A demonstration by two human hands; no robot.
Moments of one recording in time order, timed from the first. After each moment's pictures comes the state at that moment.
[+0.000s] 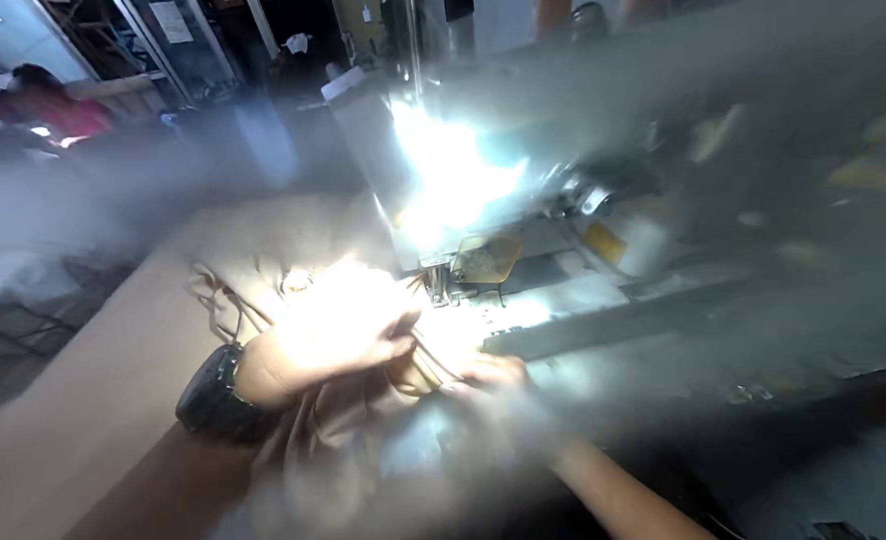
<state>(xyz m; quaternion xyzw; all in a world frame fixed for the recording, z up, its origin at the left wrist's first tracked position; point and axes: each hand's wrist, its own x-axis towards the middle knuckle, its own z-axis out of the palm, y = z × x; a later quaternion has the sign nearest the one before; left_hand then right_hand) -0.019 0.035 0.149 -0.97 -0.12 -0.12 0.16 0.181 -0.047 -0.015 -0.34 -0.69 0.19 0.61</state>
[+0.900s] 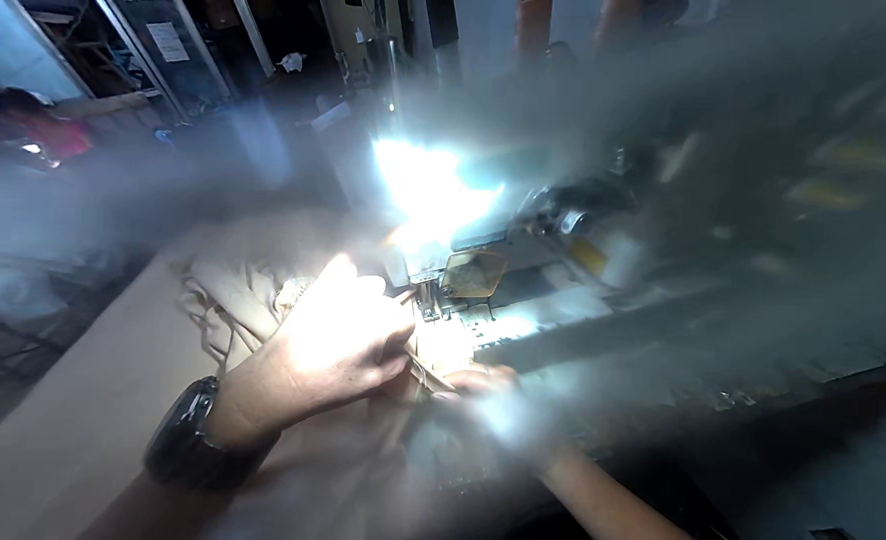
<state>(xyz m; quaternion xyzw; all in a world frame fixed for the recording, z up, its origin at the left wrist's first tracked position) -0.014 0.020 0.162 -0.96 -0.12 -0.15 0.20 0.180 -0.044 -0.014 -0.34 -0.69 0.13 0.63</state>
